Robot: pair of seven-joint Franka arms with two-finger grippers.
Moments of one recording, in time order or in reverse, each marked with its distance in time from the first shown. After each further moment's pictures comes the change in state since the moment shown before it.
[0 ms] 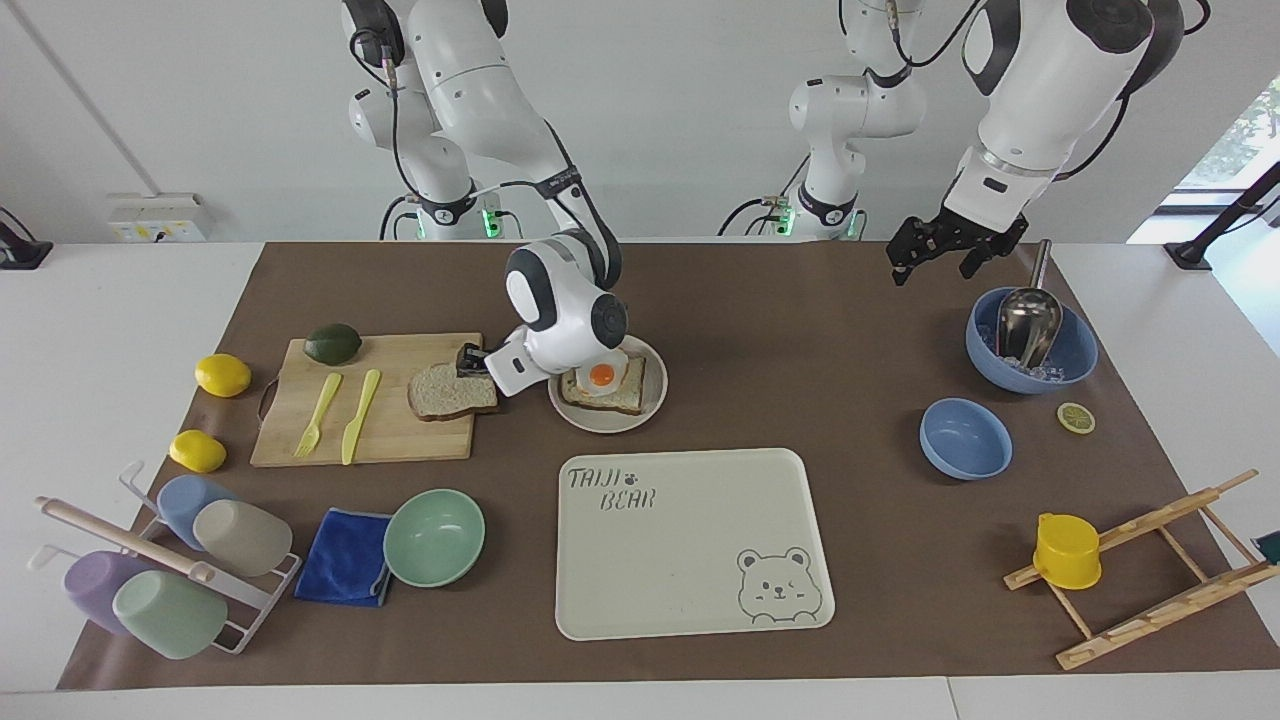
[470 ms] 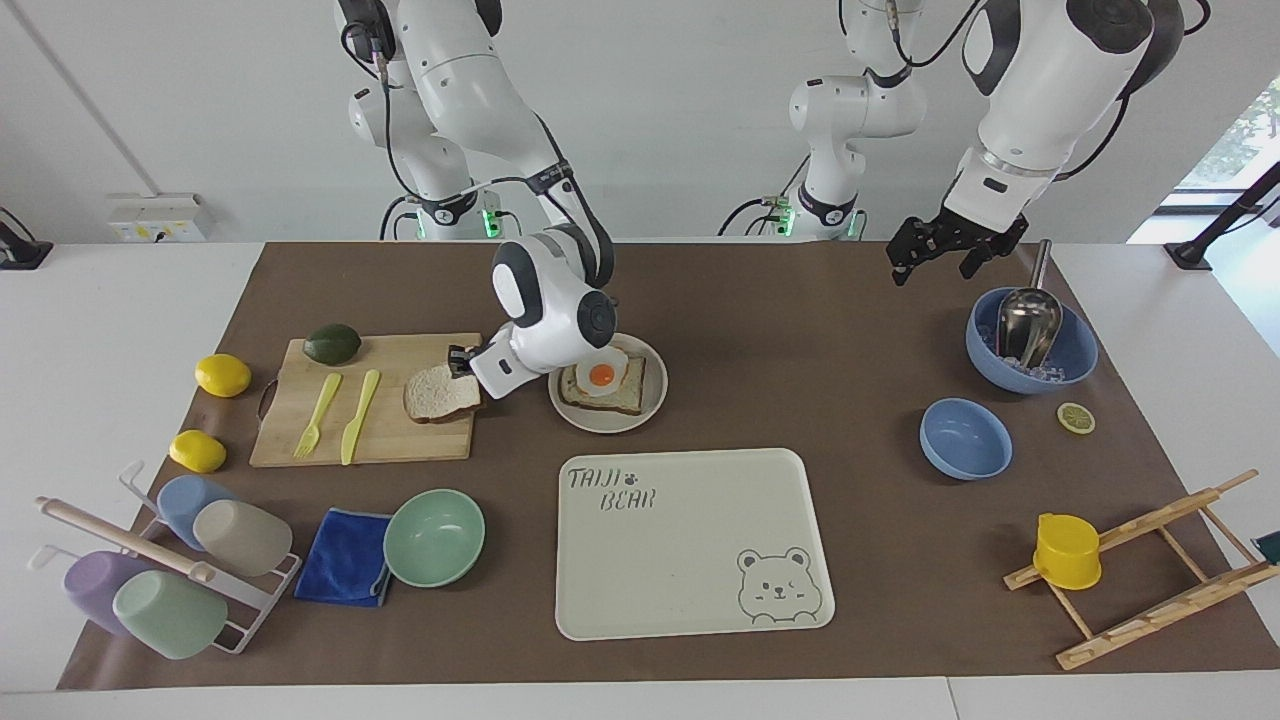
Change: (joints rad) left arm 0.000 0.000 0.000 0.000 0.000 0.000 0.000; right arm -0.026 -0.023 0.000 0.085 -0.008 -0.112 -0.153
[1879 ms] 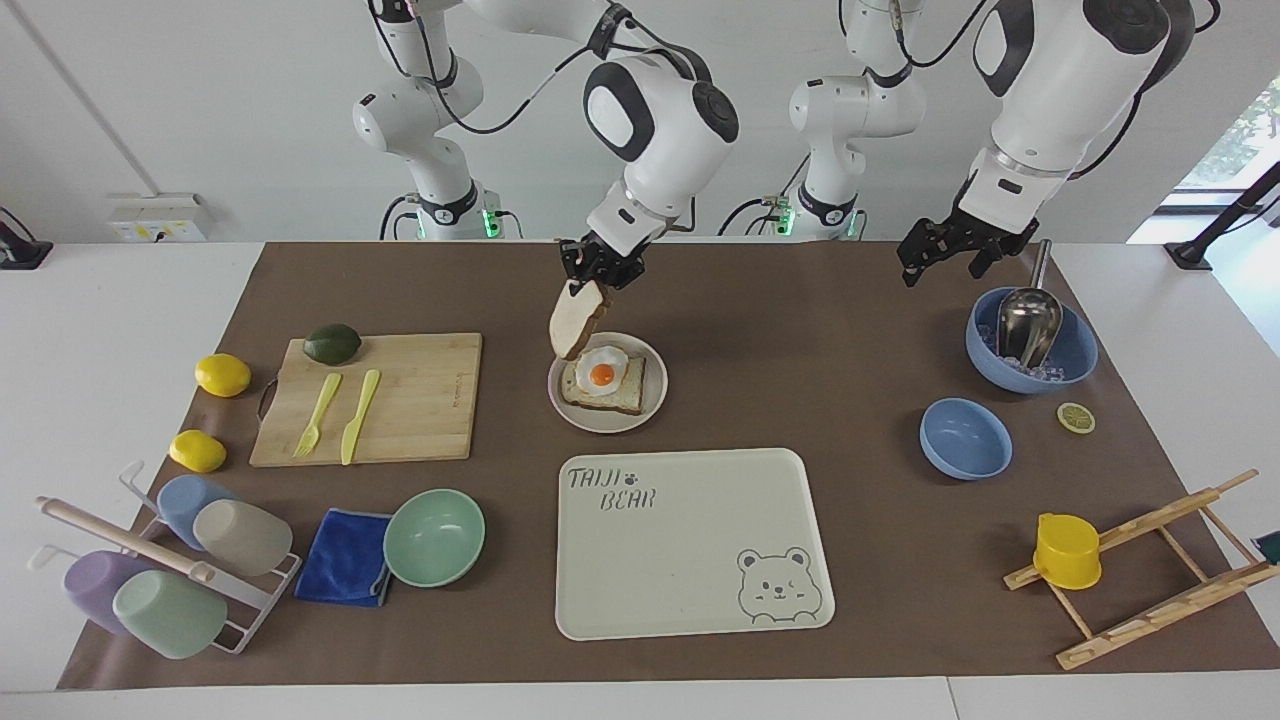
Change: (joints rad) left arm 0.027 0.000 0.003 0.000 0.000 0.000 0.000; right arm 0.261 -0.126 0.037 0.174 0.172 -0.027 0.114
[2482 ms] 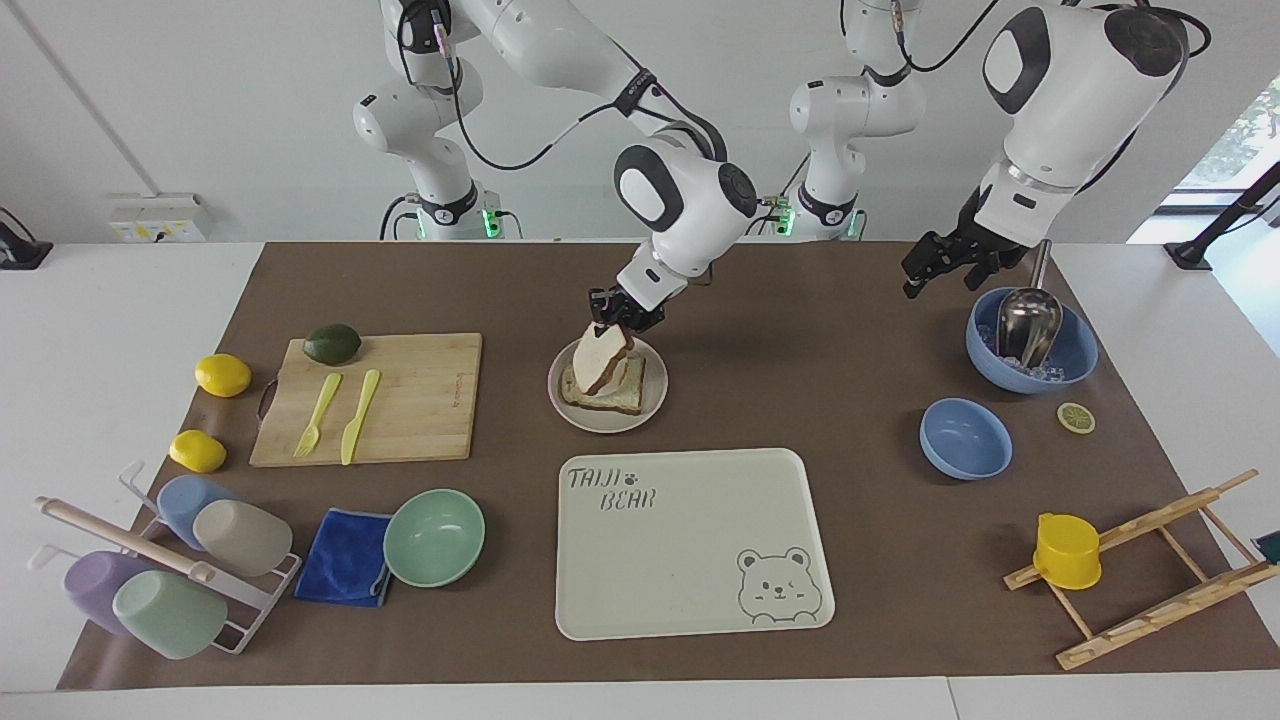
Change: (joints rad) left arm 0.041 -0.037 0.002 -0.125 -0.110 0.122 0.000; right arm 0.019 0.110 0.002 -0.010 0.001 0.076 0.080
